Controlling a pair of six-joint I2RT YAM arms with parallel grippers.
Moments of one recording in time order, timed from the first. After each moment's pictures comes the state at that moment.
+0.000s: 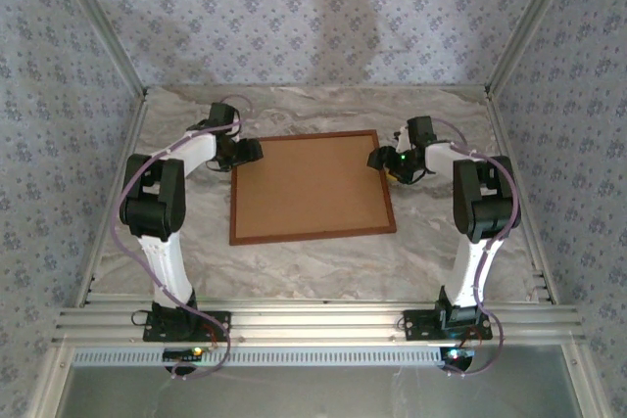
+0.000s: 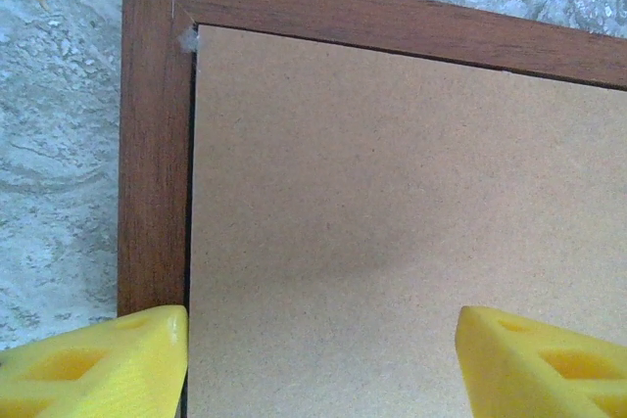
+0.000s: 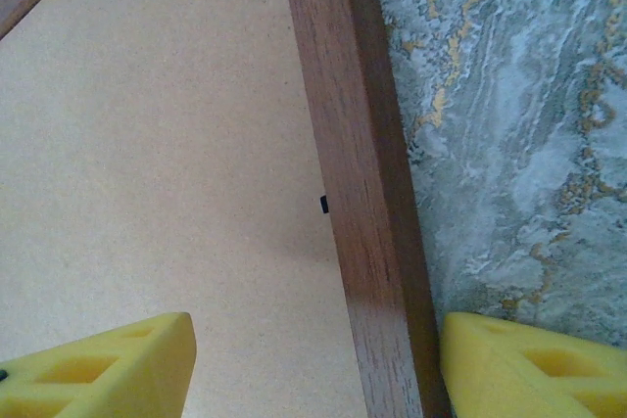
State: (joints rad) left arm -0.20 1.98 1.37 -0.49 0.17 -0.42; right arm 0.12 1.94 1.19 -0.32 -0.50 0.44
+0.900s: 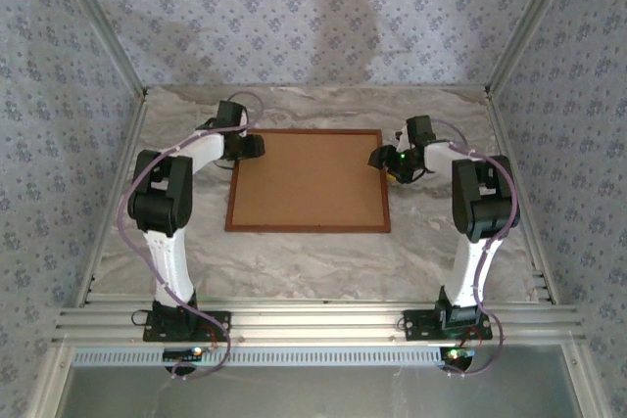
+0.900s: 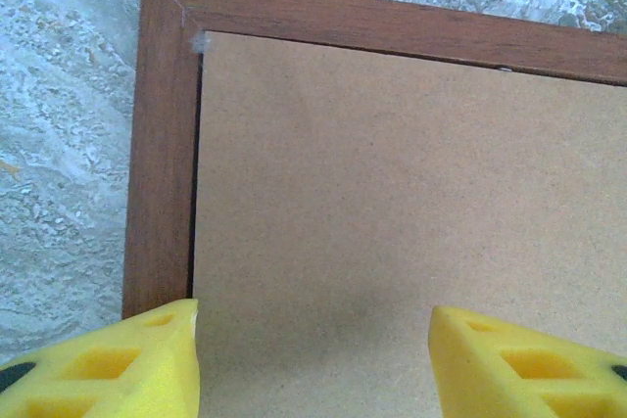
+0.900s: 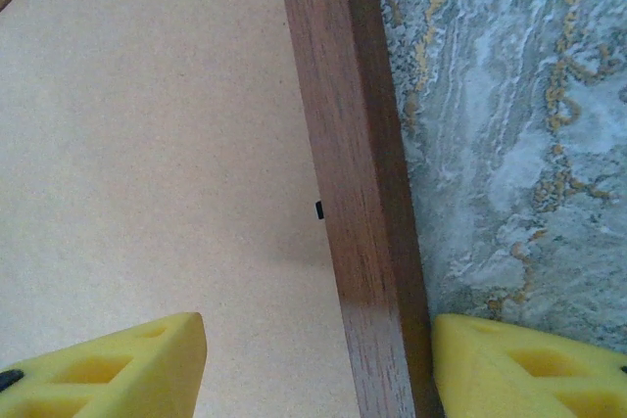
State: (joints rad) left arm -0.25 2.04 1.40 -0.37 0.10 -0.32; right arm 0.13 1.95 1.20 -0.33 -0.47 0.51
